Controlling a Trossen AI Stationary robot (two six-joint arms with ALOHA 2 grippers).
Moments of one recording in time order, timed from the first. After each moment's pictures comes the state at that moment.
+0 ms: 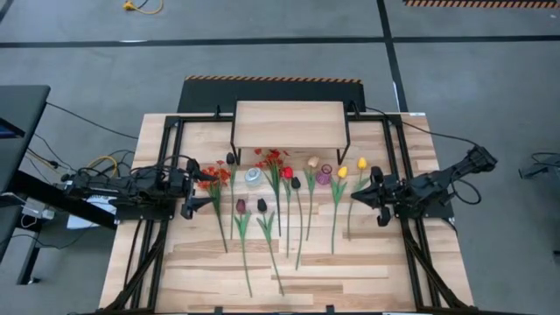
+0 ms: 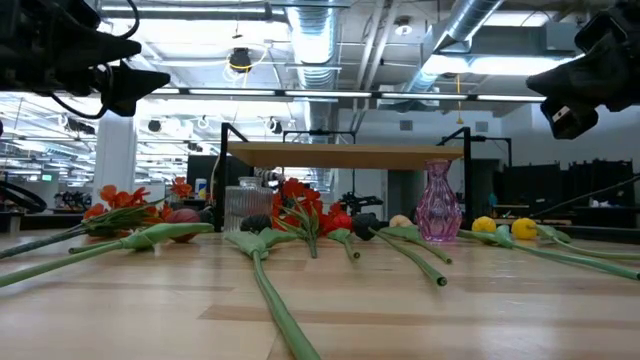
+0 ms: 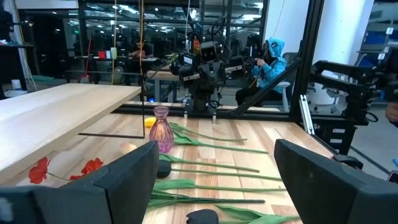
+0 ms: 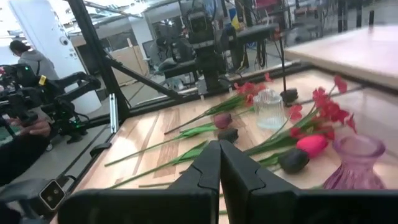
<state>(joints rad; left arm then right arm) -0.11 0.01 0.01 0.10 -0.11 -0.06 0.46 0.11 0.03 0.01 0.44 0.27</state>
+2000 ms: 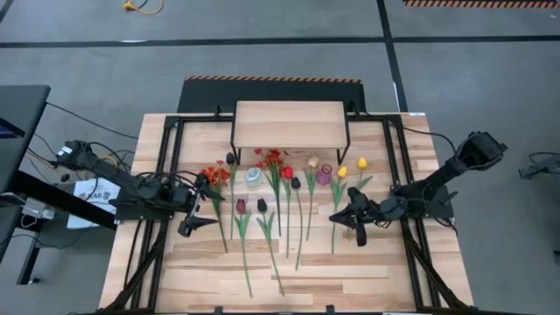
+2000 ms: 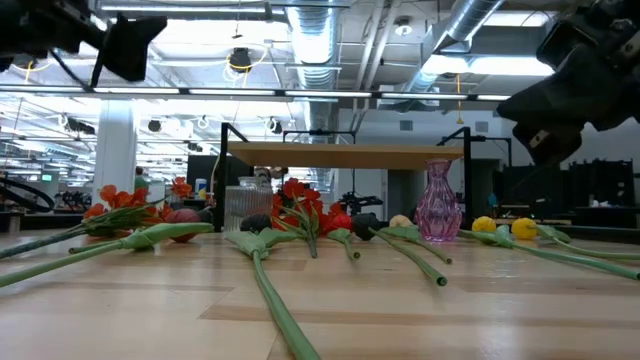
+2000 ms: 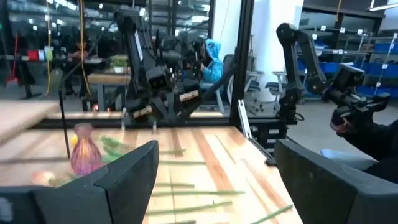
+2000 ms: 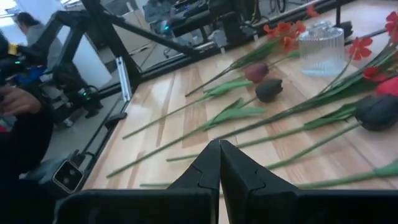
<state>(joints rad) -0.42 0.52 0.11 0.54 -0.20 -0.04 0.55 1.21 0.12 0.87 0.45 0.44</state>
